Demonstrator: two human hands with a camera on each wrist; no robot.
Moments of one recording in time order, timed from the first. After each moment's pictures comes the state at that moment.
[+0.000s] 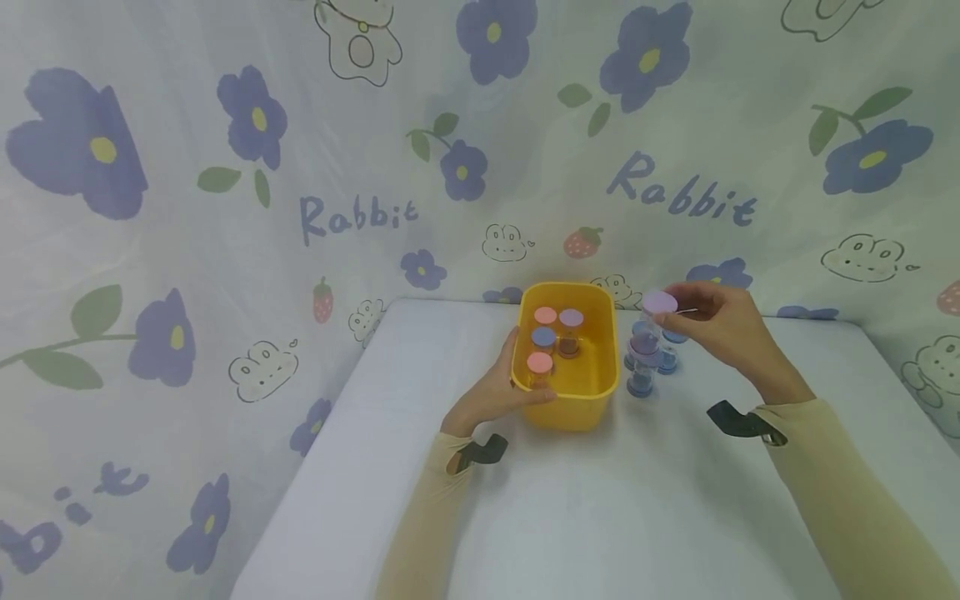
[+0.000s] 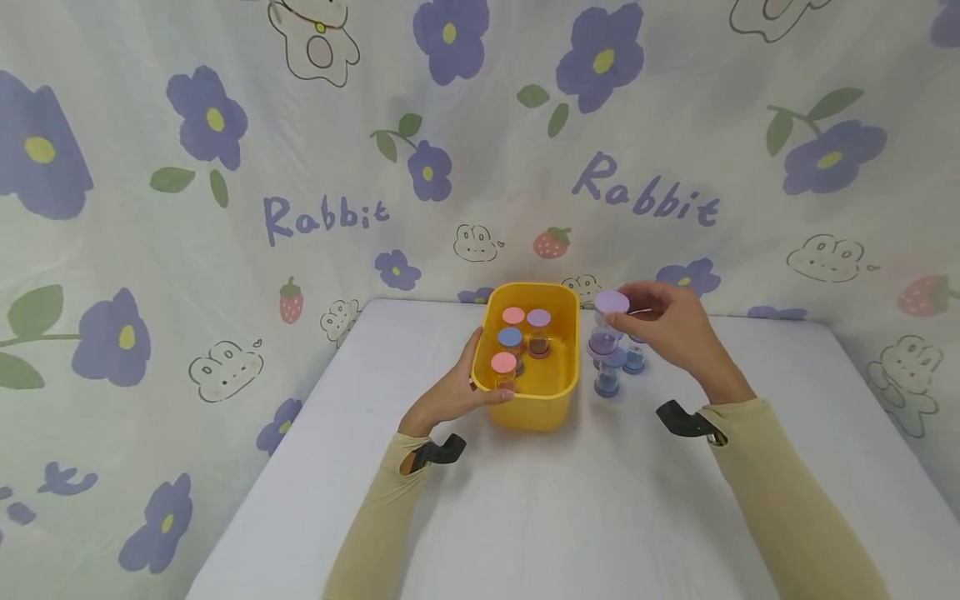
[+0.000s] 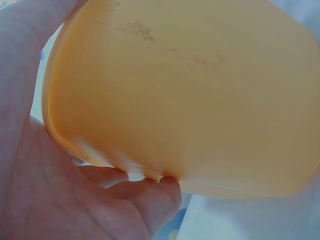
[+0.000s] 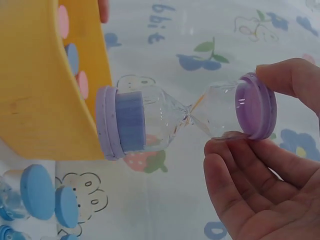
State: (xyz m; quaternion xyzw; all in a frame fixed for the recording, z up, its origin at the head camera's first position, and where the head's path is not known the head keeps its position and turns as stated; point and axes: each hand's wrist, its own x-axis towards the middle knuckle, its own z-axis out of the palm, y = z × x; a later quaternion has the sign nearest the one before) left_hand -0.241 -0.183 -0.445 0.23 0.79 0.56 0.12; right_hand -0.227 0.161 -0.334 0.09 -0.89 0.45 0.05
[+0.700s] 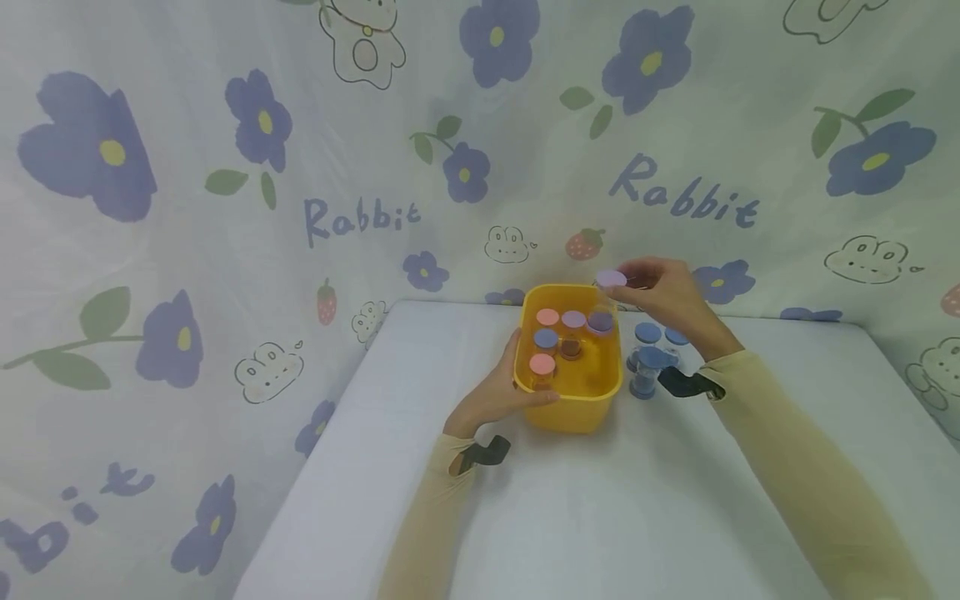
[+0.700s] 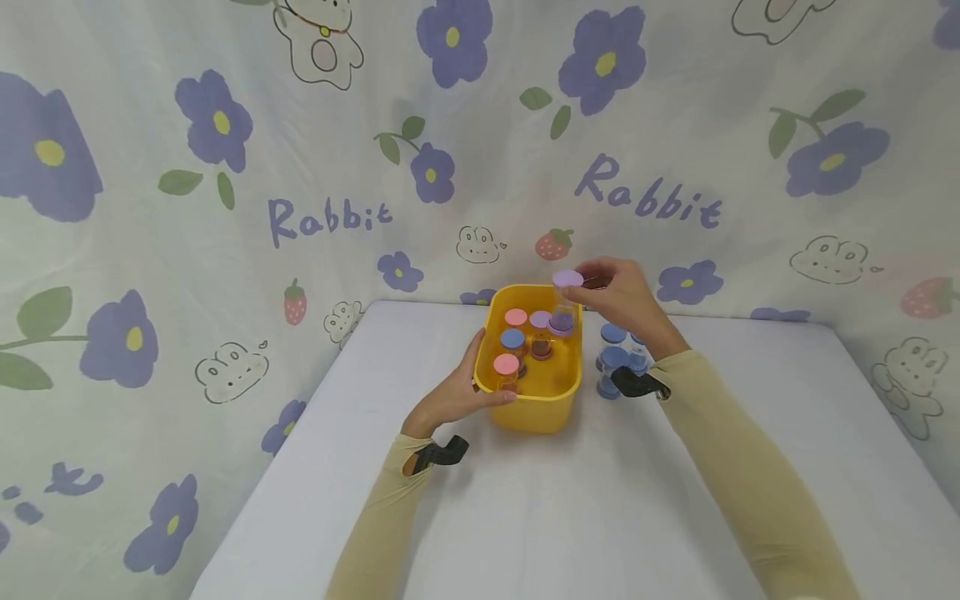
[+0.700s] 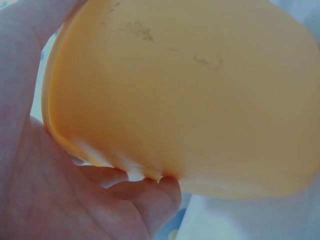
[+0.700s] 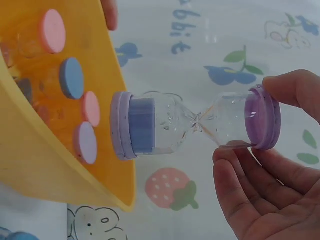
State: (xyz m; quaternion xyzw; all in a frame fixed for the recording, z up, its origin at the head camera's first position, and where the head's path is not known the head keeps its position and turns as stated) left_hand -0.240 -0.182 -0.446 0.22 0.79 0.56 0.11; right_hand -0.281 0.110 -0.326 0.09 -0.88 0.47 0.02
